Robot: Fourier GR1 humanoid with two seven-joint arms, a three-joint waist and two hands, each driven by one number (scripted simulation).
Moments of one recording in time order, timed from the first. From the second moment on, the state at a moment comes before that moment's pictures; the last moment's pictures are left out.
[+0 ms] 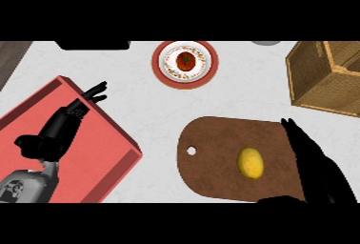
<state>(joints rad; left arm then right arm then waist) -0.18 0.42 -0.19 -1.54 0.17 0.02 -0.04 0.06 -0.33 0.36 -2.14 0.76 0.16 0.88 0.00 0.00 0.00</state>
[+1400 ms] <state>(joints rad) -0.14 0.29 -0.04 -1.59 0.05 -0.13 0.00 0.03 -0.14 0.39 -1.97 0.95 0.19 0.81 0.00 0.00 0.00</state>
